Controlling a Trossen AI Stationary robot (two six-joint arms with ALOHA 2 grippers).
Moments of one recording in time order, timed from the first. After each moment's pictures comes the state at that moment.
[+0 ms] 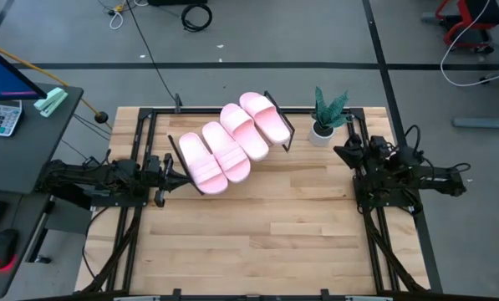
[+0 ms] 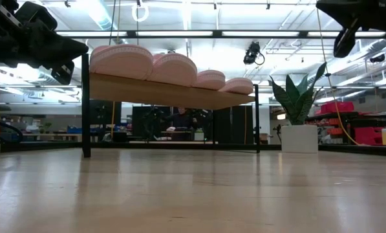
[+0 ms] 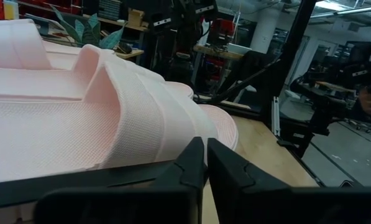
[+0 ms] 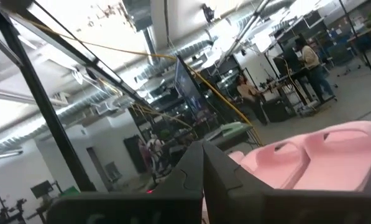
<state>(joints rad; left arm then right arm) -0.10 0.07 0.02 0.09 -0.11 -0.24 -0.02 0.01 0.19 0.19 0.18 0.47</state>
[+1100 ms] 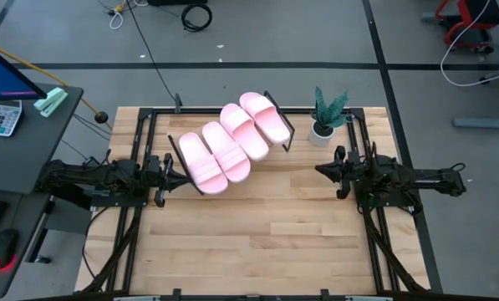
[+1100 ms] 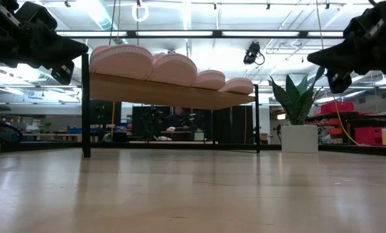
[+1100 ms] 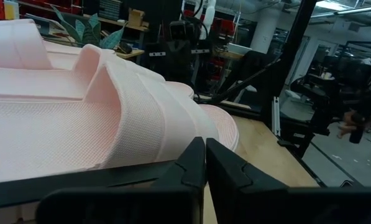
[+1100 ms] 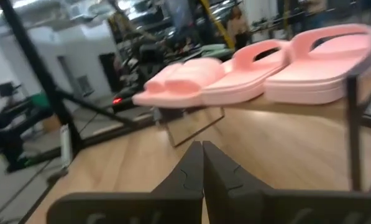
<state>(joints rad) -0.10 0.07 0.02 0.08 -0.11 -0.24 -0.02 0.01 0.01 0.04 0.11 0.32</state>
